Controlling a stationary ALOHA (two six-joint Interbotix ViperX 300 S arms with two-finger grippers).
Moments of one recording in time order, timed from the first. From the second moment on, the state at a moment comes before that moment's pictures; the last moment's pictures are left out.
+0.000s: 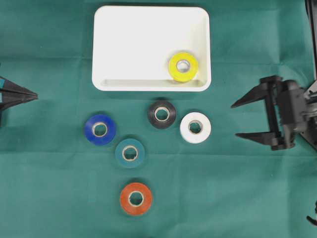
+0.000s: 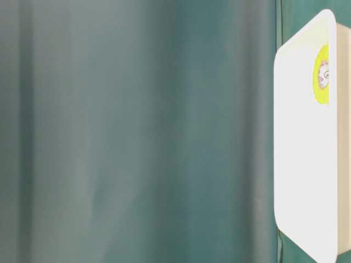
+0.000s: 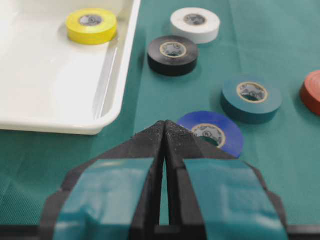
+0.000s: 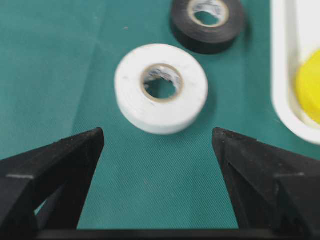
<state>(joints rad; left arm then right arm) 0.04 -1.33 1.53 -0.02 -0.04 -0.01 0.07 -0.57 1.26 -0.34 -0.12 0.39</state>
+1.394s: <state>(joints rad) 0.05 -1.33 1.53 -0.02 -0.04 -0.01 0.18 0.00 0.86 -0.40 0.17 0.40</state>
